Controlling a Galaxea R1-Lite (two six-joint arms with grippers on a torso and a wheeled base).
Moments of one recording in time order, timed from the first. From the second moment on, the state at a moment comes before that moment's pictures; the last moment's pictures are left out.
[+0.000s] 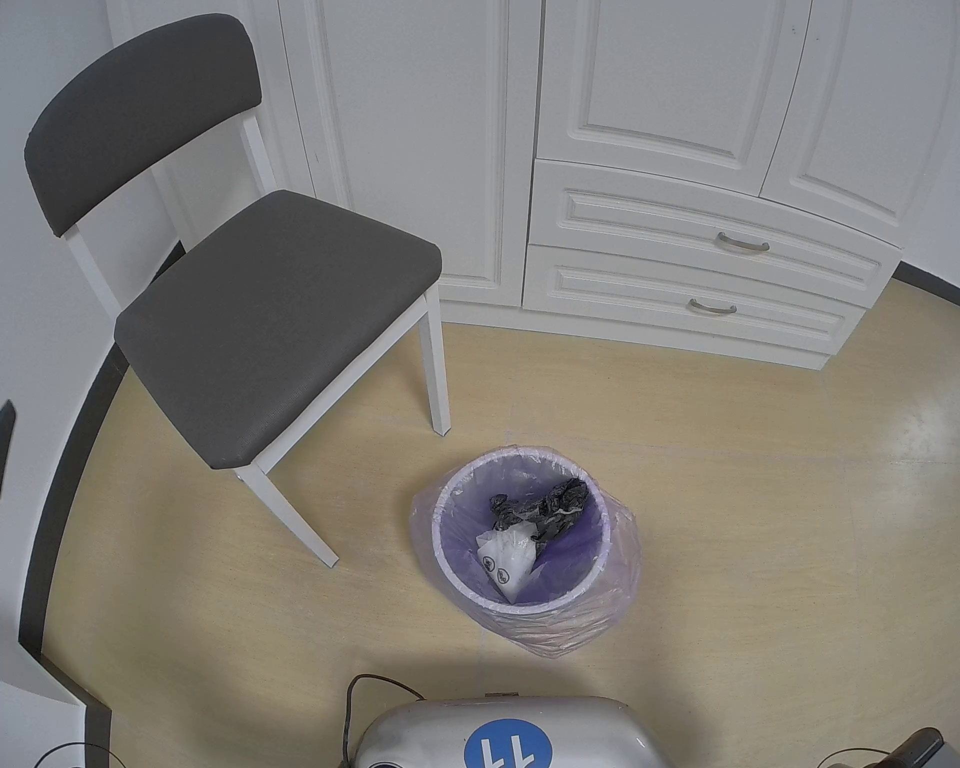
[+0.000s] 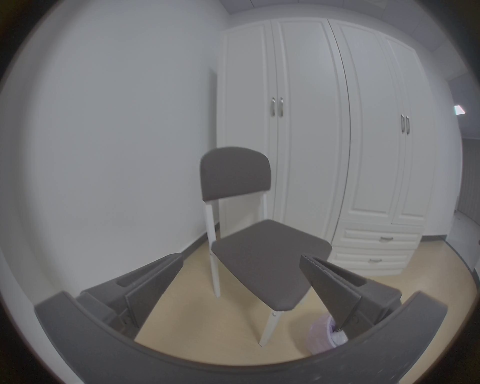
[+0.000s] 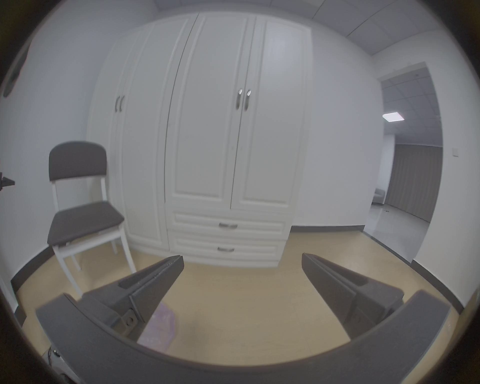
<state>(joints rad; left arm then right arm) -0.09 0.67 -0.38 -0.46 0.30 -0.06 0.05 0.45 -0.16 -0.55 -0.29 -0.09</state>
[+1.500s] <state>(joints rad) 0.00 0.01 -0.53 -0.13 0.18 0.05 0.00 0.01 -0.26 -0.55 -0.11 -0.12</state>
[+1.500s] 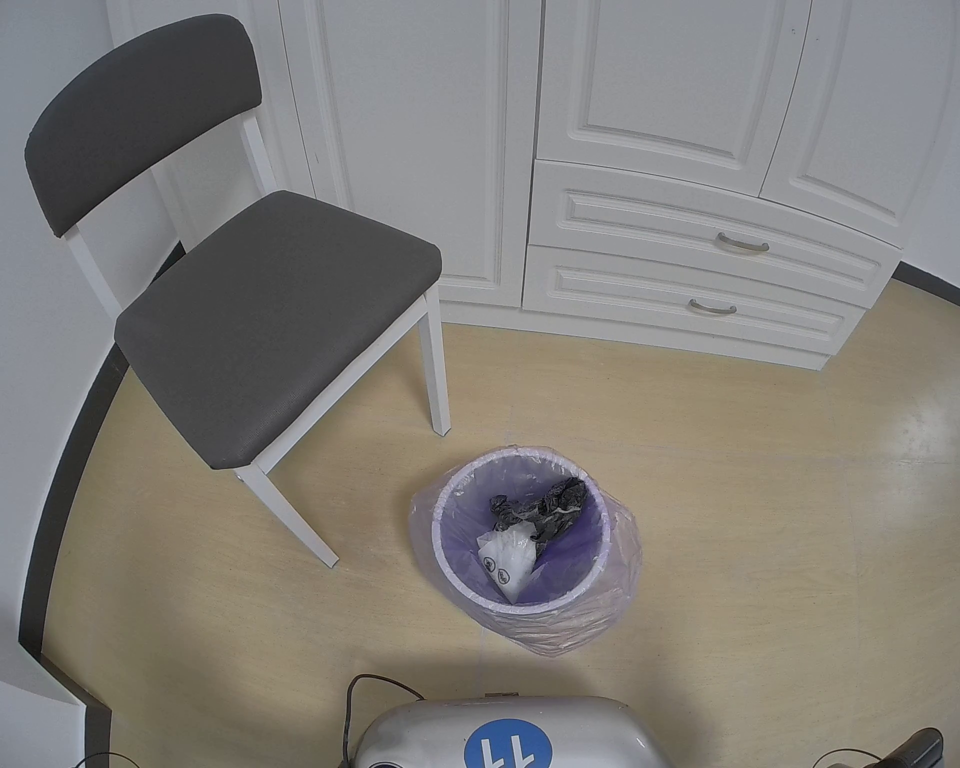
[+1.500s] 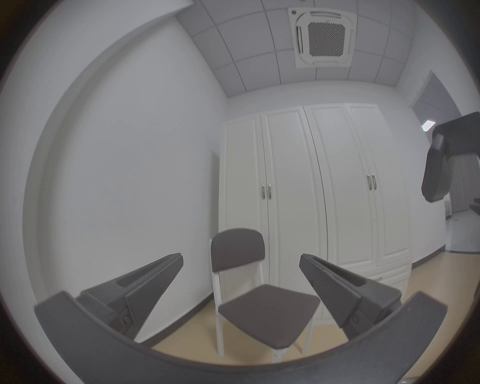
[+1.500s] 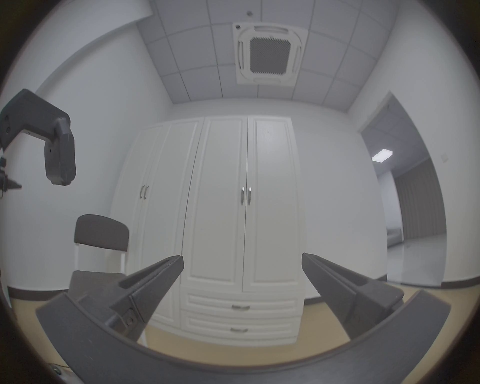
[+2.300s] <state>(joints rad) 0.00 0.01 -0.05 -0.70 0.30 0.17 0.00 0.01 -0.02 -0.88 -0.07 -0.34</state>
